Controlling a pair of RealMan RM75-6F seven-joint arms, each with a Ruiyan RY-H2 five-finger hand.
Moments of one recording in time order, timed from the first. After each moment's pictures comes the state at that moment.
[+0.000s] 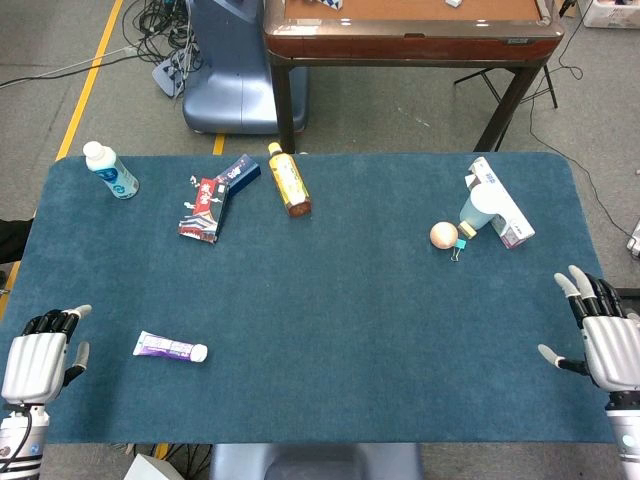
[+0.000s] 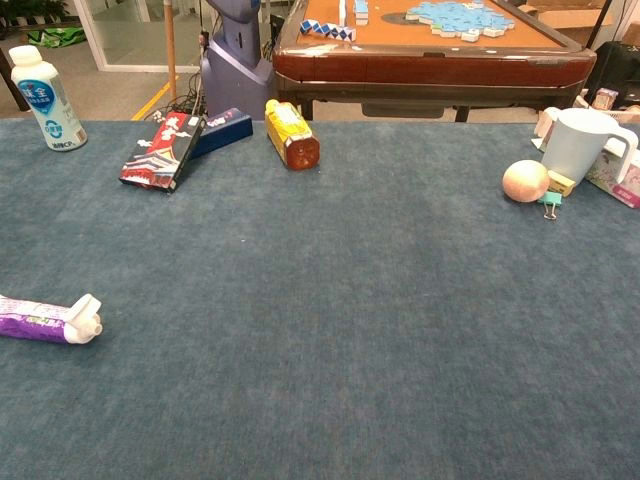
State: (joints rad) left arm -0.11 -1.21 -0.09 -1.69 1.43 1.50 0.33; right arm 0.08 -1.02 0.08 -1.72 -1.45 1.44 -0.01
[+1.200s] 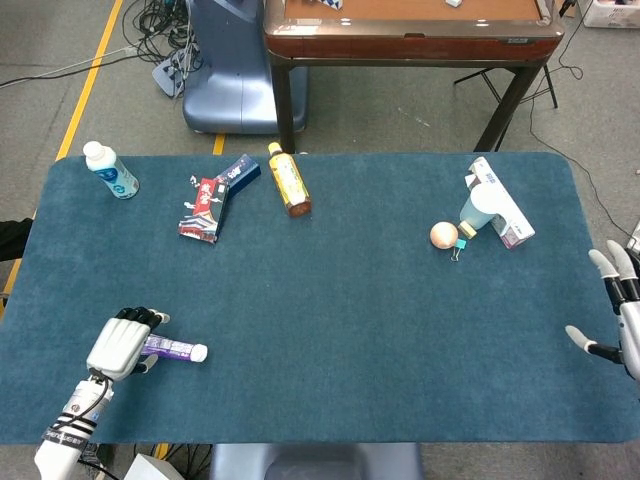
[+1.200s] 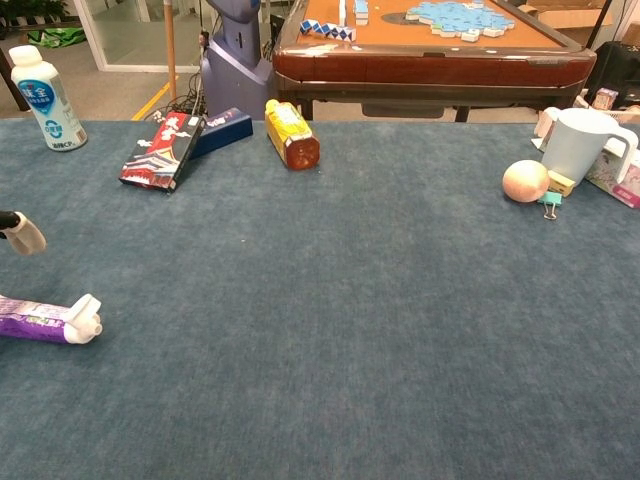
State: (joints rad) left arm -0.33 -1.31 -0.05 -1.56 1.43 1.16 0.35; right arm 0.07 -0.89 0.13 -1.78 -1.48 1.53 -0.01
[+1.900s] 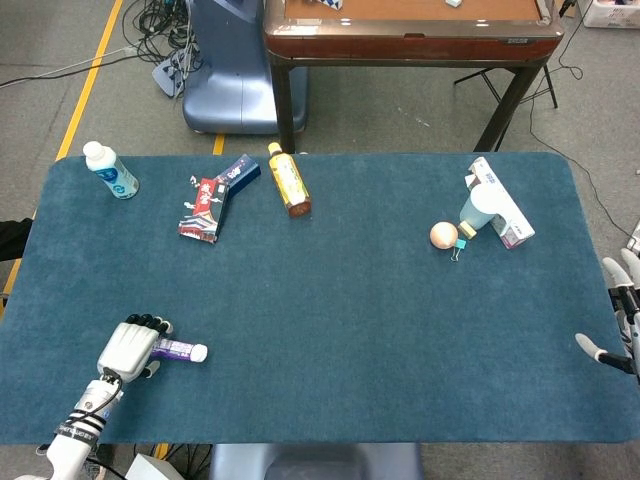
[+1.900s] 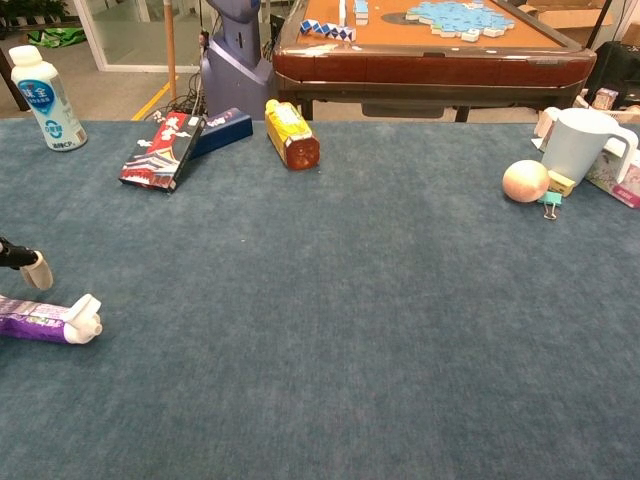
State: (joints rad) left arm -0.37 -1.37 -0.02 -1.50 1.36 1.09 0.41; right arm 0.03 -0.89 0.11 -1.77 -1.48 1.57 0.03
